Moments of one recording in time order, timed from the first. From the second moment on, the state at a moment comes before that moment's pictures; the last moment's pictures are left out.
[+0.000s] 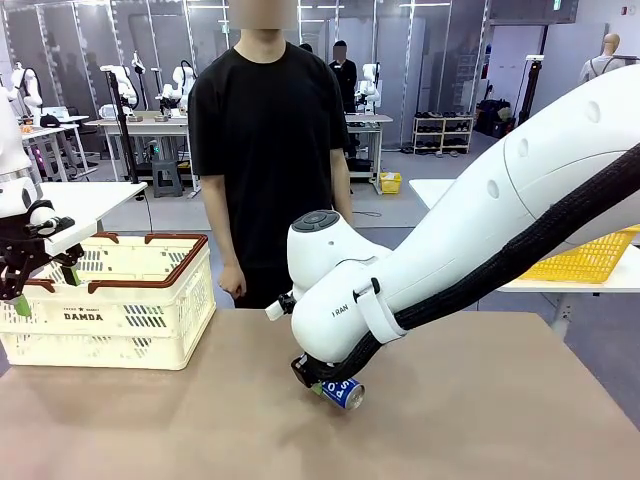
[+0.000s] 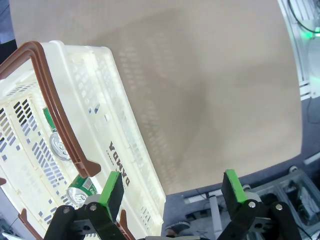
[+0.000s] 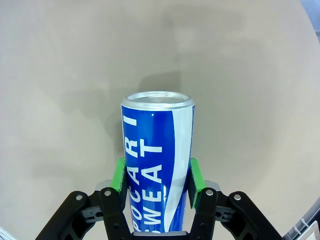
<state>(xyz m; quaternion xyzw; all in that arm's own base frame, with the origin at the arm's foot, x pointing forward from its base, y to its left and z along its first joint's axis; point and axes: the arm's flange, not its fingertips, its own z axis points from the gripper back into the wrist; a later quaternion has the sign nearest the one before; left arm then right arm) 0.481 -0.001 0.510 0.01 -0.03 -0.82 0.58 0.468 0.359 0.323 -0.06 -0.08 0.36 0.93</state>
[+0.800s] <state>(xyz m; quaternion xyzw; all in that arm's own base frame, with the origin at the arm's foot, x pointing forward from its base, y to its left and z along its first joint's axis) 0.481 -0.001 0.510 0.01 -0.03 -0.82 0.58 0.477 0.355 0.311 -0.05 -0.07 0.35 0.93</state>
